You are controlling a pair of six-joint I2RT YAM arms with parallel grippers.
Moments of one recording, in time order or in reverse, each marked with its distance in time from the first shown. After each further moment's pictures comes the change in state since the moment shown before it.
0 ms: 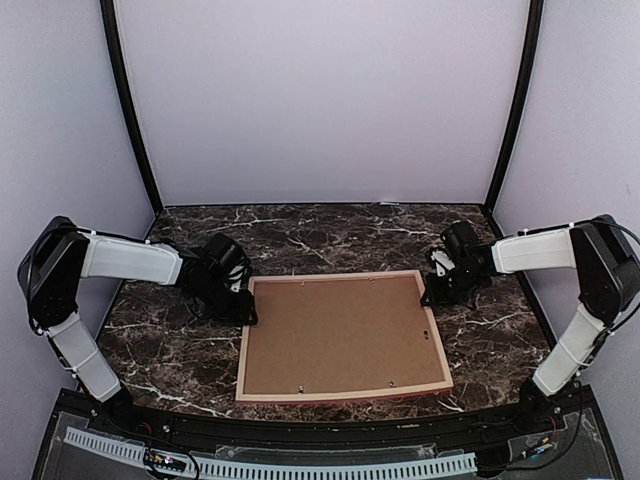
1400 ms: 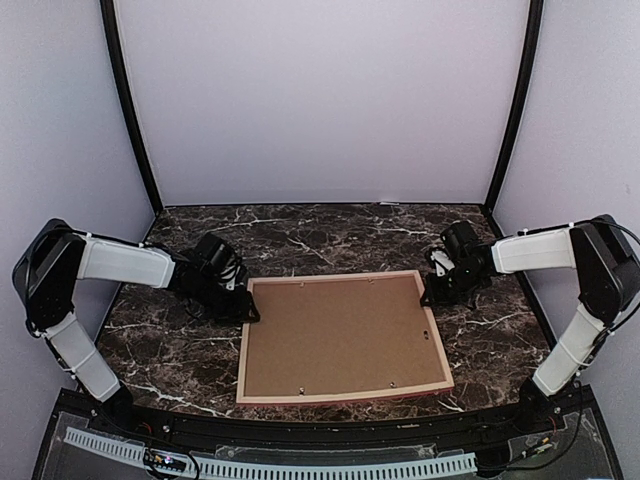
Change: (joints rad) left arm 0.051 -0.024 -0.068 0.114 0.136 -0.105; right arm 0.000 0.000 0.000 0.001 -0.004 -0.004
